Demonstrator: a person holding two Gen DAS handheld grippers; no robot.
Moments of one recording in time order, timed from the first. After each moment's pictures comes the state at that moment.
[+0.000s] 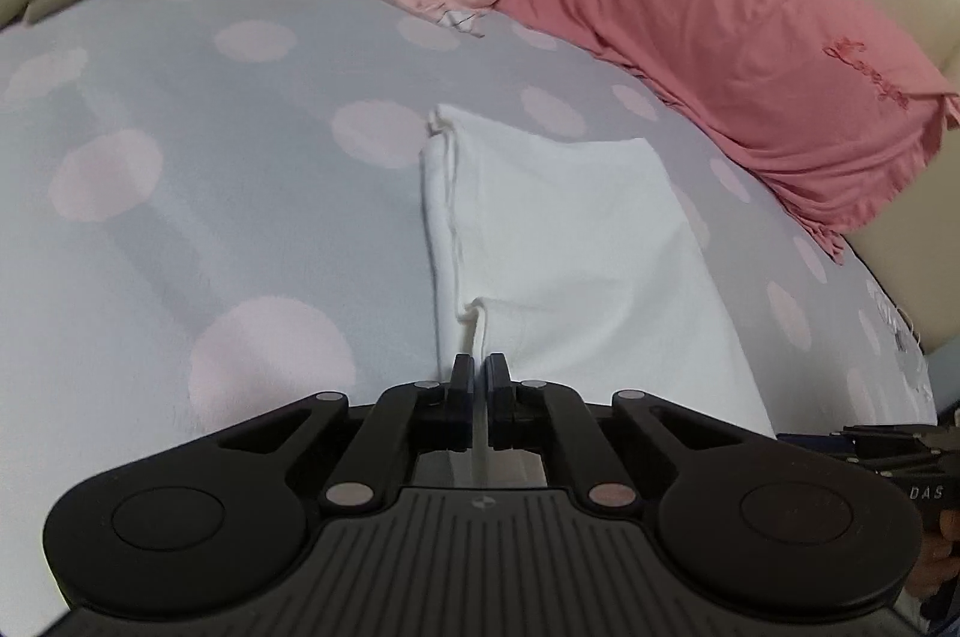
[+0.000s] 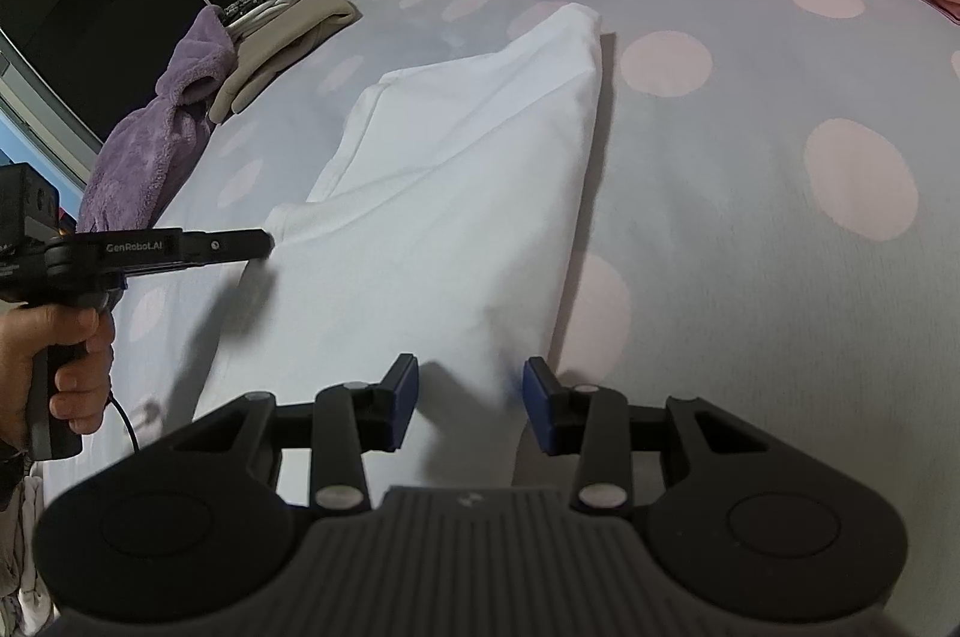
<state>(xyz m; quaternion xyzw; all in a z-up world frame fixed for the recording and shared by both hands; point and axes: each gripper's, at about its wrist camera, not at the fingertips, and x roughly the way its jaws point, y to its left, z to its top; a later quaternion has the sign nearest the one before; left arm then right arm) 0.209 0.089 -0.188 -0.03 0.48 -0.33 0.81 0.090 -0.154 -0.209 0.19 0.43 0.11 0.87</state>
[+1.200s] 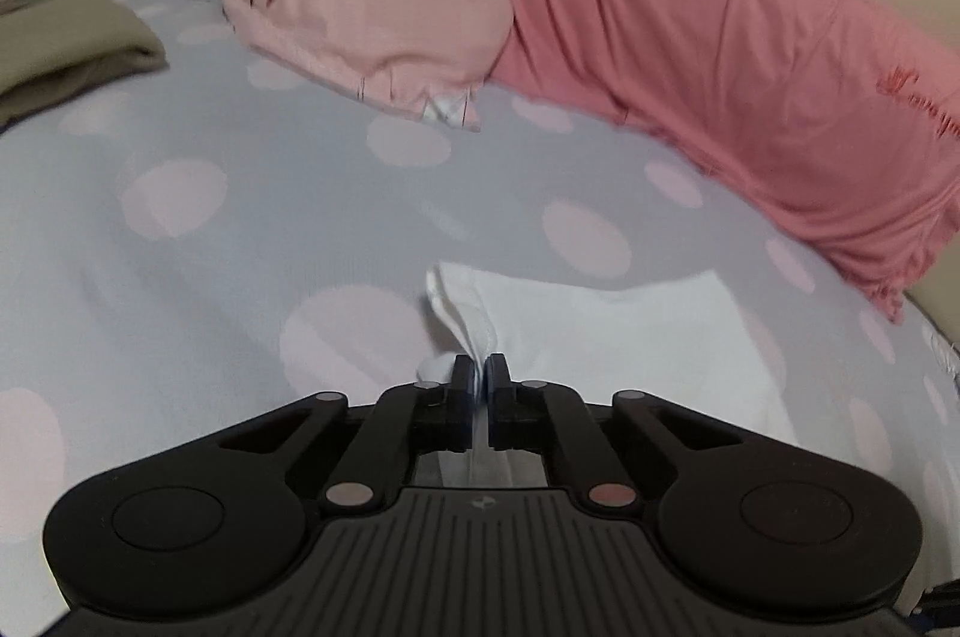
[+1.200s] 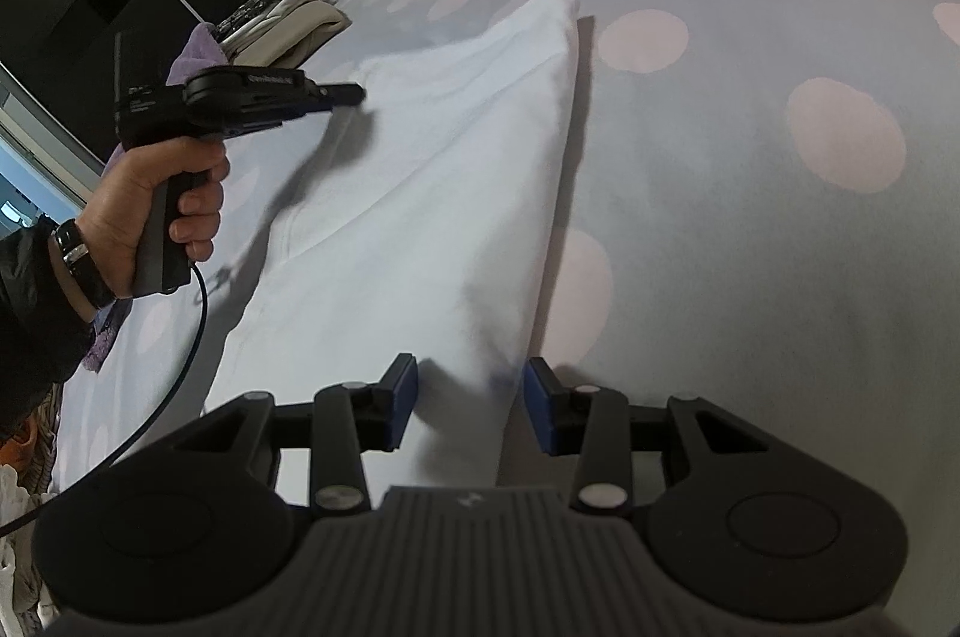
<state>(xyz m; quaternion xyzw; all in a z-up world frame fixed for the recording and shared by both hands) 0.316 0.023 -0.189 0.00 0.39 -0.34 0.86 0.078 -0.164 -0.219 0.22 0.43 0.11 0.87</state>
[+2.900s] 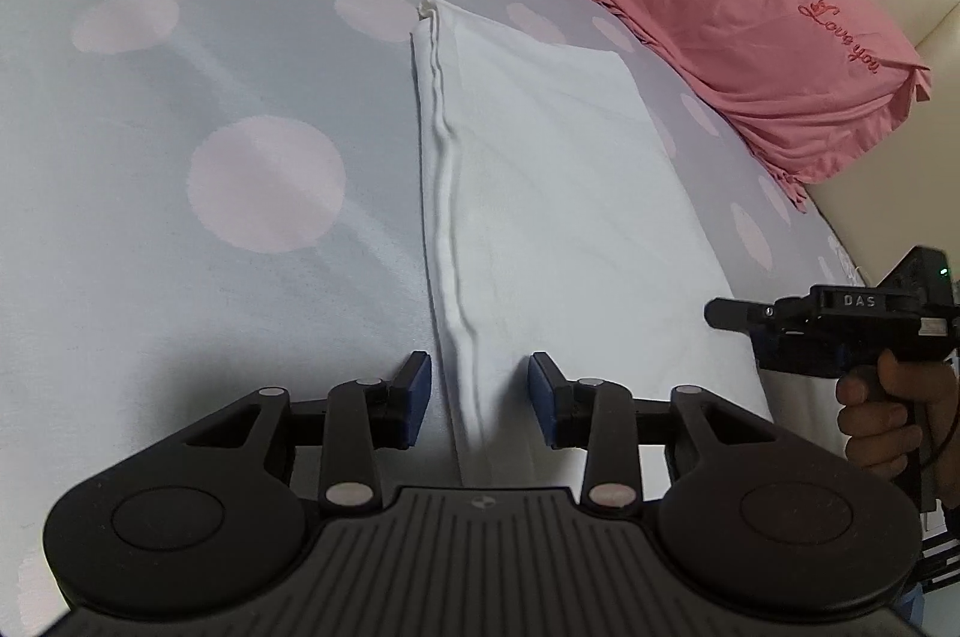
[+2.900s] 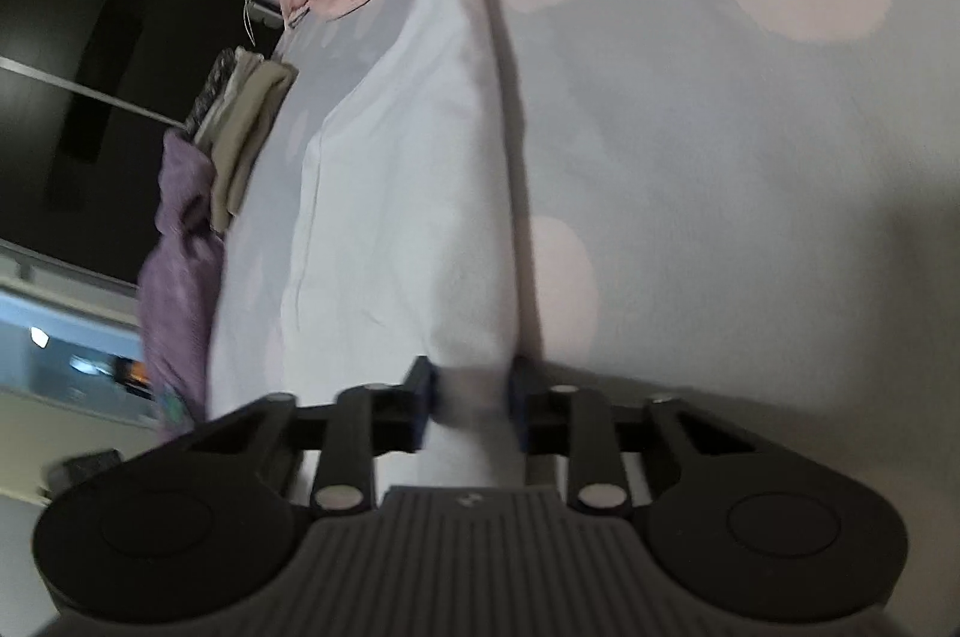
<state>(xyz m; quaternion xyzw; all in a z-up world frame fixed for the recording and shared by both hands) 0.163 0.124 -0.207 -0.07 0.51 -0.35 0.78 0.103 -0.202 -0.259 0.43 0.45 0.09 0.78</state>
